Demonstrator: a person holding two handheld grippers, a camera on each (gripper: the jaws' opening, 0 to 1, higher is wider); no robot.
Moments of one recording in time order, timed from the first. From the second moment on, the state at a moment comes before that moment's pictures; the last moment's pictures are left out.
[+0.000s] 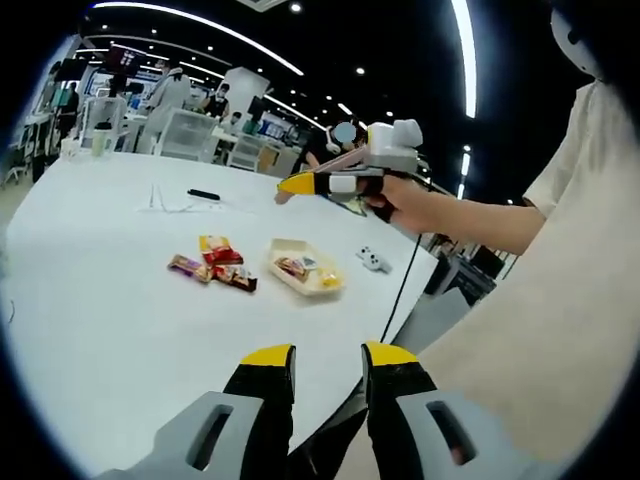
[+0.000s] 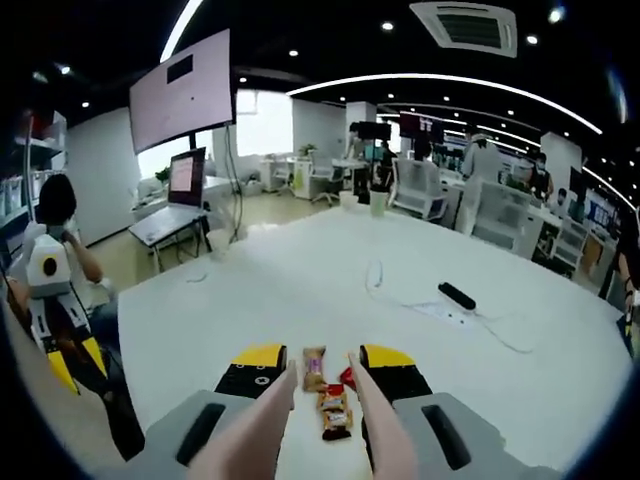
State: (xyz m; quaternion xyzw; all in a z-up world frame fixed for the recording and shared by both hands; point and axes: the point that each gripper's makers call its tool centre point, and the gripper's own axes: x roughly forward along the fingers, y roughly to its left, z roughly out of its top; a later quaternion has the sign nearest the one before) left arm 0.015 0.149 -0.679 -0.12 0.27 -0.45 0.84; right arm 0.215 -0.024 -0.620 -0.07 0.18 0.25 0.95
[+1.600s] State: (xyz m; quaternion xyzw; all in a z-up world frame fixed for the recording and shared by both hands) left arm 0.033 0.177 -0.714 -0.19 0.30 -0.41 0.84; right arm 0.239 0.119 -0.747 -0.14 0.31 0.40 0.85
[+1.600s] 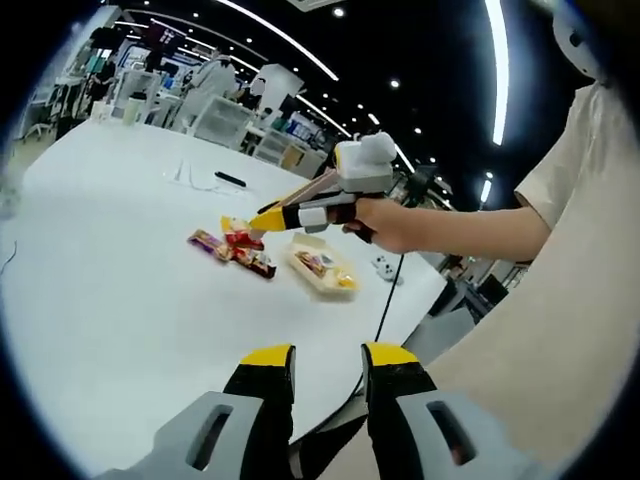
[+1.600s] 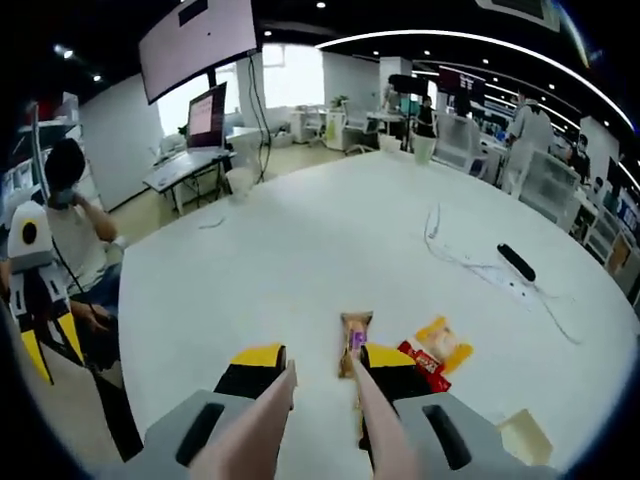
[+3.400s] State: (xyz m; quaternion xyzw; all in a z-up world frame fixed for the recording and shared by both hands) left arm 0.038 0.185 -0.739 -0.22 0.32 -0.39 0.83; right arm 0.275 0.138 -0.788 -0.17 0.33 0.41 0.83
